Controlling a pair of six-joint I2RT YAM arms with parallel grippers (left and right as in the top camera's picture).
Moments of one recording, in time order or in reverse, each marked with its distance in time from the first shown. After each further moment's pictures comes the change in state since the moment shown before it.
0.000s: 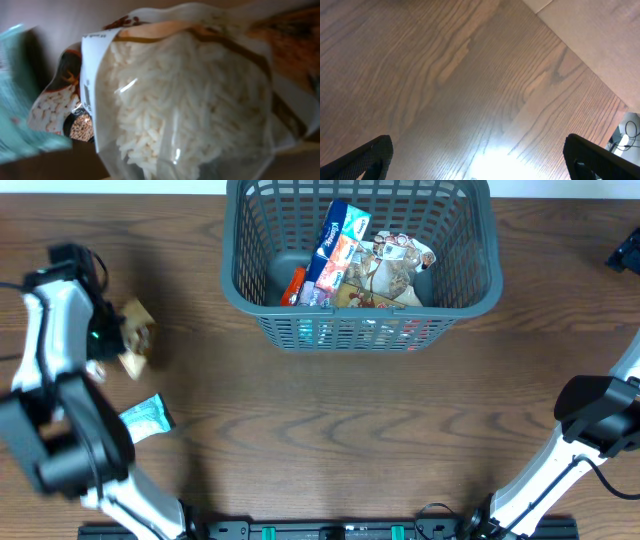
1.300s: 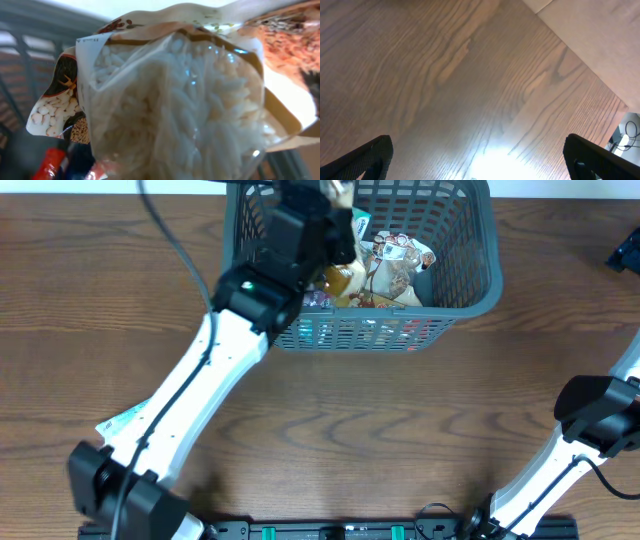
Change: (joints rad) left arm -0.876 -0.131 0.096 0.653 0.141 0.955; right arm 0.000 0.000 0.000 0.000 0.000 0.000
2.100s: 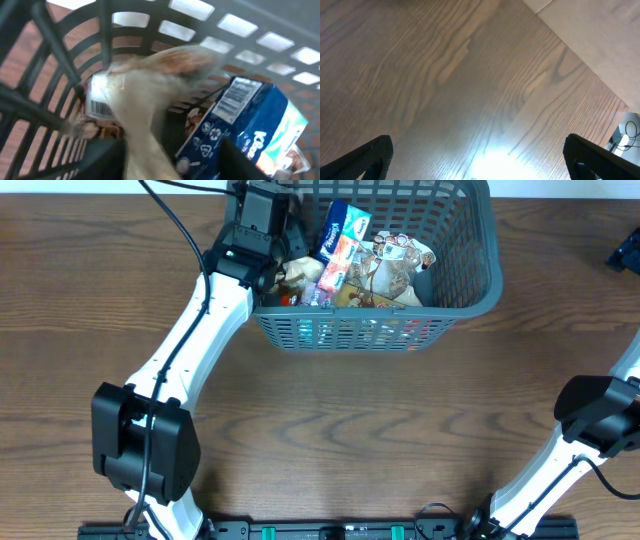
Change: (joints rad) left arm 0.186 0.178 -0.001 -0.069 -0.024 0.017; right arm 0.000 0.000 0.000 0.000 0.000 0.000
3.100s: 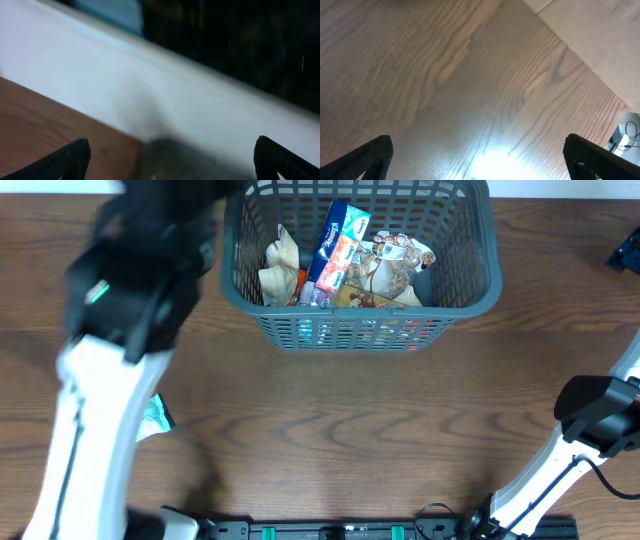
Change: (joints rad) left arm -0.006 -0.336 0.504 -0.367 -0.466 0.031; right arm 0.000 0.000 0.000 0.000 0.000 0.000
